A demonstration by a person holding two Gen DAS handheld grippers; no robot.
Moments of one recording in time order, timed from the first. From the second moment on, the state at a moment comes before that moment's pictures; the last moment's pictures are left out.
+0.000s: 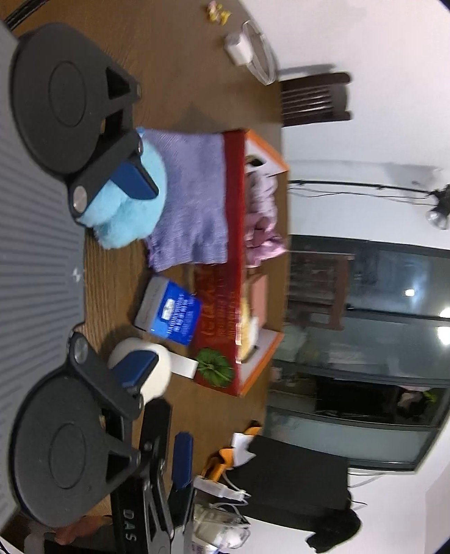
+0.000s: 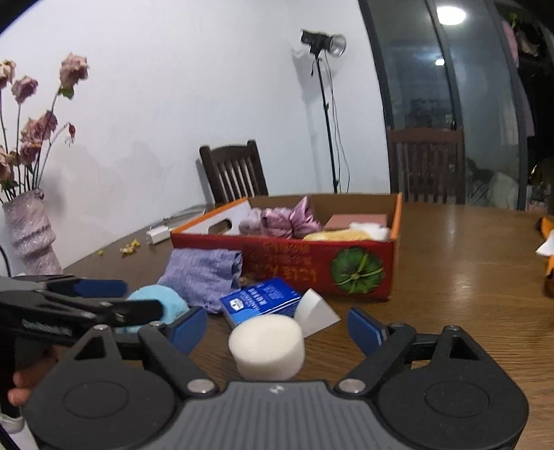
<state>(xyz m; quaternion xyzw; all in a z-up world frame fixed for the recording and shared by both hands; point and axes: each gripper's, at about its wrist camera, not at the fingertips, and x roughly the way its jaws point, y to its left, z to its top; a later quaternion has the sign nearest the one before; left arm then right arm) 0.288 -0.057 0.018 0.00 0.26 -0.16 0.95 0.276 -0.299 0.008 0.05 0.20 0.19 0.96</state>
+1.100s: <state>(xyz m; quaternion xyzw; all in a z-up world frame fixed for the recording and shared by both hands) 0.311 0.035 -0.006 -0.11 0.32 -0.12 0.93 0.351 -0.207 0.014 0.04 0.27 0.28 0.92</state>
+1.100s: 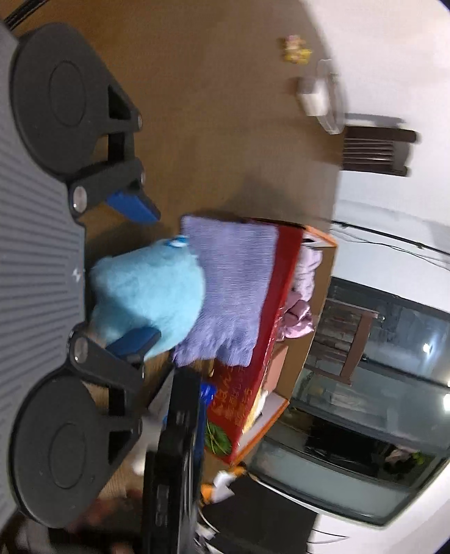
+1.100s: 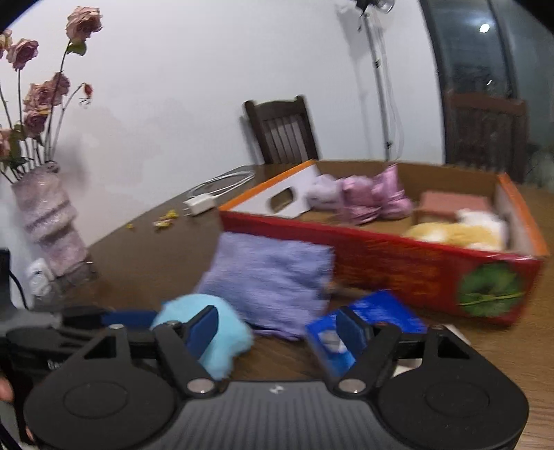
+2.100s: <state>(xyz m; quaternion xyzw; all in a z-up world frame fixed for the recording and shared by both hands) 0.332 0.032 0.058 -0.16 0.24 -0.26 0.92 0.313 -0.220 0.057 0.10 0.25 0.25 0.93</state>
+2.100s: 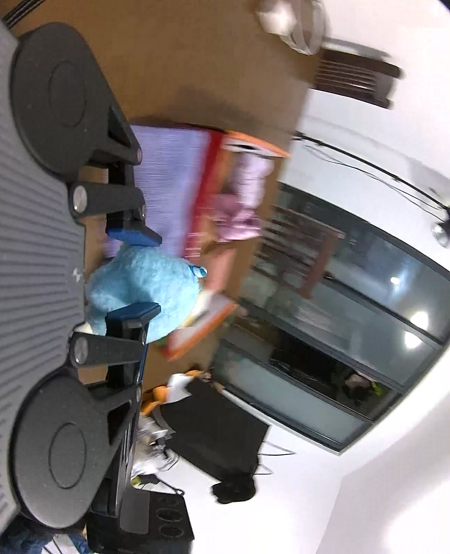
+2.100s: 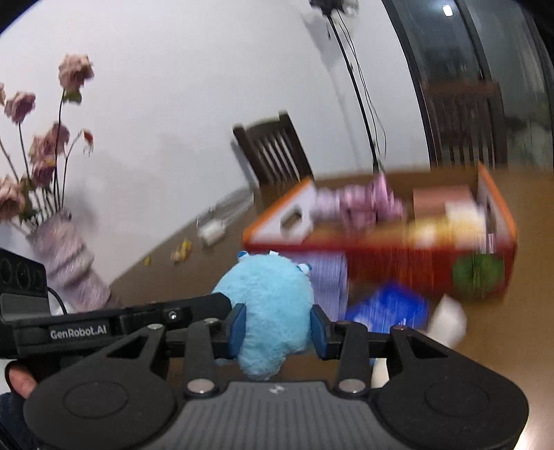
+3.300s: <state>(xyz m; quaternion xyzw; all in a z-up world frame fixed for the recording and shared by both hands) 0.379 0.038 0.094 -0.03 0.18 -0.13 0.97 0.418 -0.213 0.106 0.08 0.23 0.18 0.95</state>
